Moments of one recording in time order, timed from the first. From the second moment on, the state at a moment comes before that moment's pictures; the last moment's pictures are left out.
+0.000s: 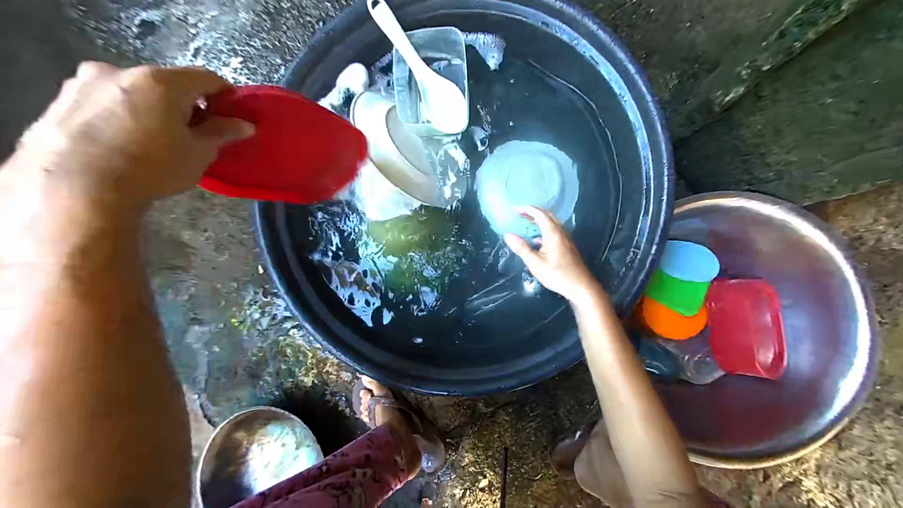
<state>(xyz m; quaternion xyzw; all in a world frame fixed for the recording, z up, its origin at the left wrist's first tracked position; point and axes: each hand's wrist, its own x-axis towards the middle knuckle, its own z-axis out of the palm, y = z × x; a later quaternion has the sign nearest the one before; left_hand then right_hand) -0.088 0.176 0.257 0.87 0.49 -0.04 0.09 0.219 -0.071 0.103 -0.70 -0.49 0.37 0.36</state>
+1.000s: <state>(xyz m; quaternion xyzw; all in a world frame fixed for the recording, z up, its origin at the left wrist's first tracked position) 0.029 0.051 0.037 0.83 0.39 -0.17 0.36 0.146 -0.053 0.012 -0.74 -0.19 0.53 0.37</state>
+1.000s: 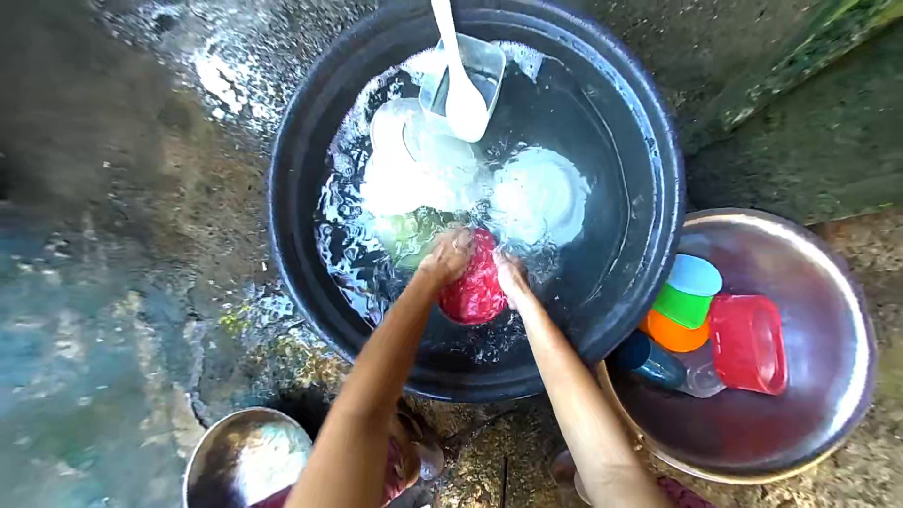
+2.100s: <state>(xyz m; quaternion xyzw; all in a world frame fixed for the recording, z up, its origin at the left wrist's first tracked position) 0.046 0.020 0.159 0.90 0.33 -0.11 0.27 0.206 -0.050 0.062 -0.67 -0.30 0.59 0.33</state>
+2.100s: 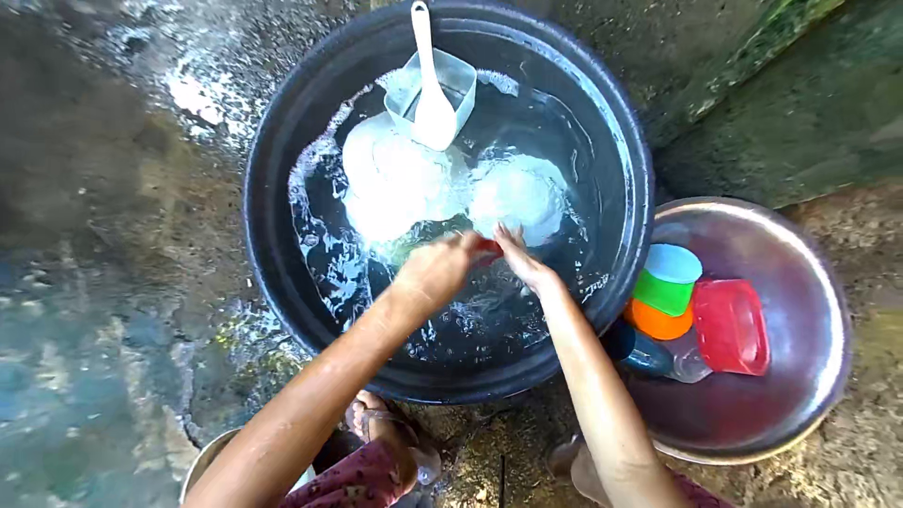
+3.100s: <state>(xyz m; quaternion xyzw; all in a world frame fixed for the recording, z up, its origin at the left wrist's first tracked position) 0.084 -0.018 0.021 0.85 0.36 -0.12 0.38 0.187 -0.054 0.011 -0.78 -0.05 0.46 0.41</state>
